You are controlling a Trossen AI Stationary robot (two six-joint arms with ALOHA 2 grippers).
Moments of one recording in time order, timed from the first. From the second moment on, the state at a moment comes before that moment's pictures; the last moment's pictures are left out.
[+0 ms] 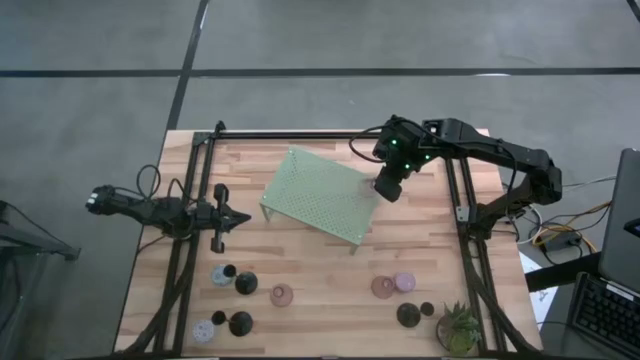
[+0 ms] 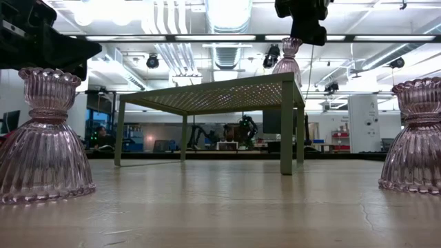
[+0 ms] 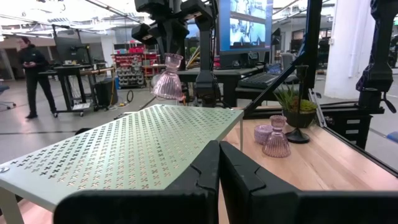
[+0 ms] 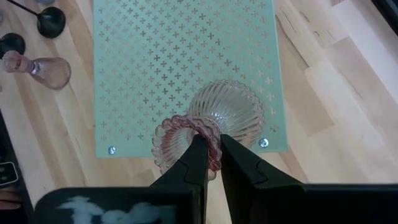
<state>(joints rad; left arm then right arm) -0.28 0.04 0.01 0.06 -0.31 0.07 -0.29 1.43 1.52 -1.16 -0.14 0.29</state>
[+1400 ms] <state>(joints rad) -0.28 0.04 0.01 0.06 -0.31 0.07 -0.45 1.53 1.52 -1.11 -0.30 0.37</state>
